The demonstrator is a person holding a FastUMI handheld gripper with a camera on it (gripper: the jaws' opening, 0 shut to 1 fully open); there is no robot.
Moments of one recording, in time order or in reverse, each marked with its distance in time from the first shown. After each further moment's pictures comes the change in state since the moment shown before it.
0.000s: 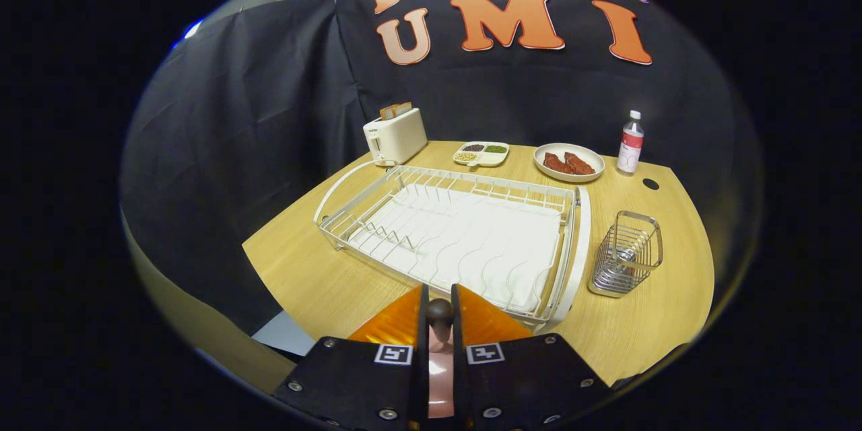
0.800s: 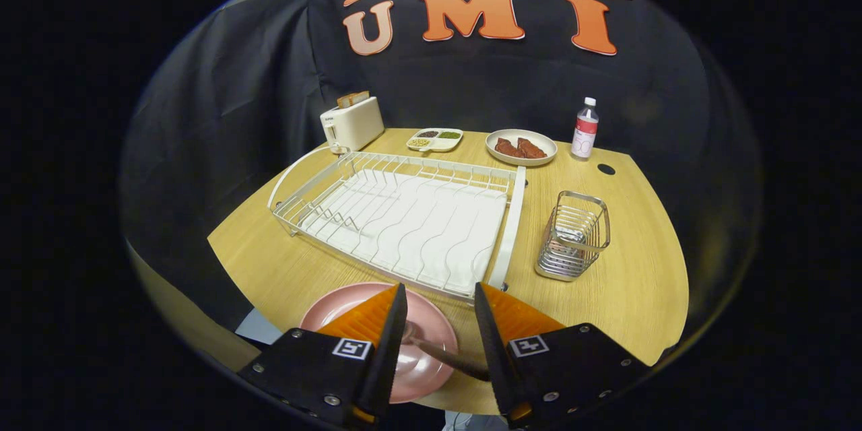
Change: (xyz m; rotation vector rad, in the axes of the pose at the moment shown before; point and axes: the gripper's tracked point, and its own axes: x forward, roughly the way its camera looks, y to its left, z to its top) arm -0.016 -0.054 -0.011 -0.001 0.030 -0.145
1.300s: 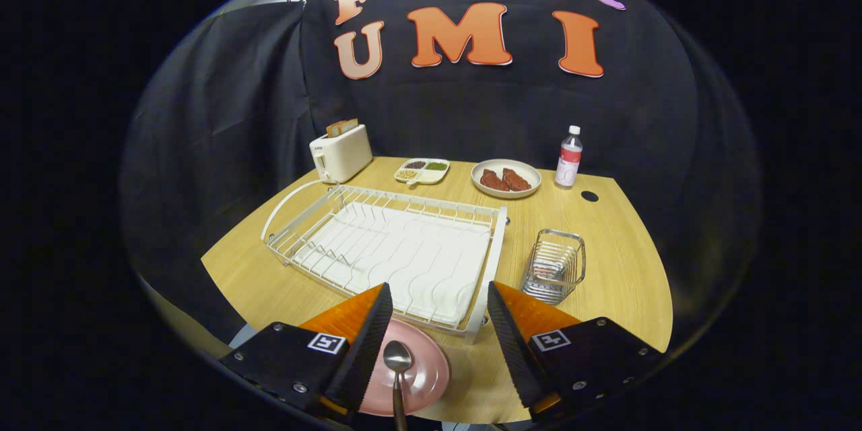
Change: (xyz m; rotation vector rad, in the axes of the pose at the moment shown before) arm -0.015 -0.017 0.062 0.021 -0.136 -0.067
